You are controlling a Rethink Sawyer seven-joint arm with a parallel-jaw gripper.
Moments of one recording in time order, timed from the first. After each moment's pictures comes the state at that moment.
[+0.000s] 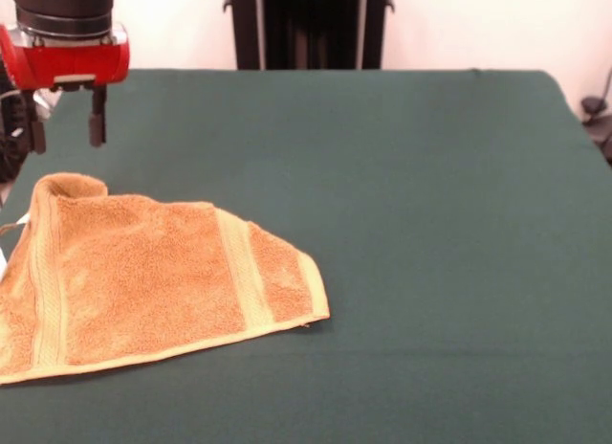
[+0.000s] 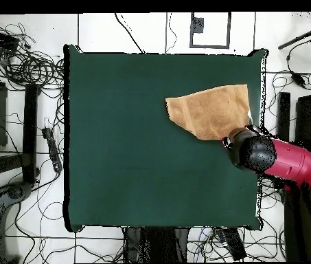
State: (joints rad) arm -0.62 -0.64 0.14 1.54 -0.38 0.50 0.94
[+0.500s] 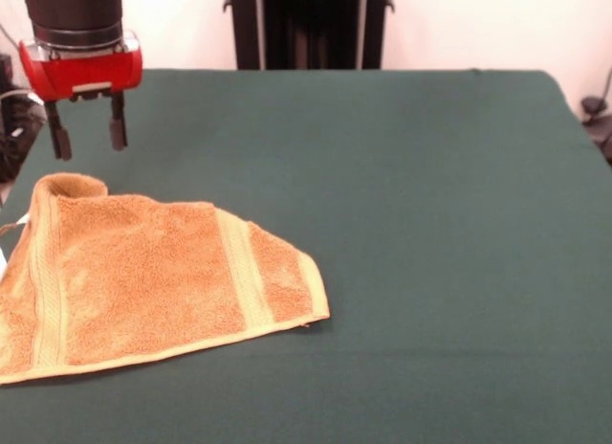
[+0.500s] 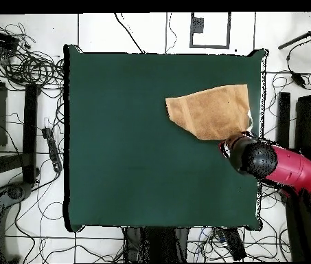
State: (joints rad) arm -0.71 -0.62 0.22 1.60 -0.38 0.50 0.94
